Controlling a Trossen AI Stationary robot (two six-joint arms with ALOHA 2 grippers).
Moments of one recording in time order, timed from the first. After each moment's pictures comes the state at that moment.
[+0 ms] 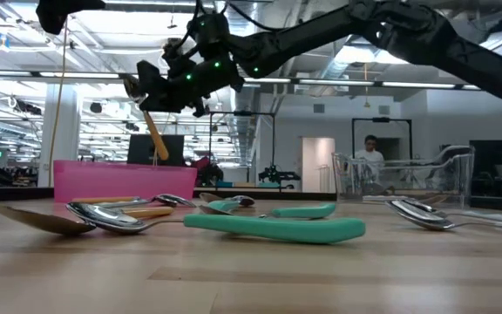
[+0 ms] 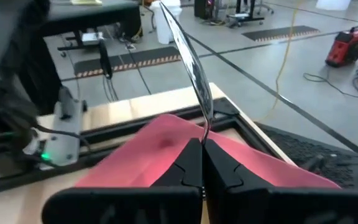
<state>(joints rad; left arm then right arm) -0.12 0.31 0.75 -0.57 -0.45 -0.38 -0.25 2.51 2.25 0.04 0.07 0.06</state>
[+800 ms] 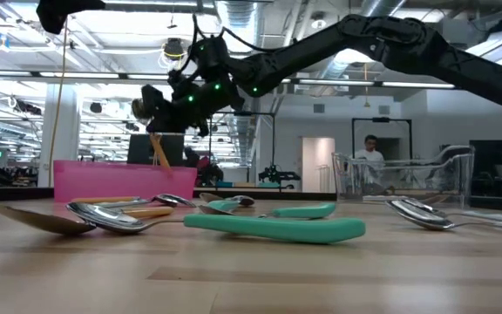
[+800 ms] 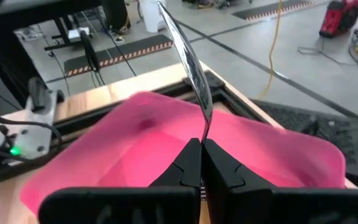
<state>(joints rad) -0.12 0.31 0.75 -0.57 -0.46 -0.35 -0.30 2.56 2.25 0.05 0.08 0.16</state>
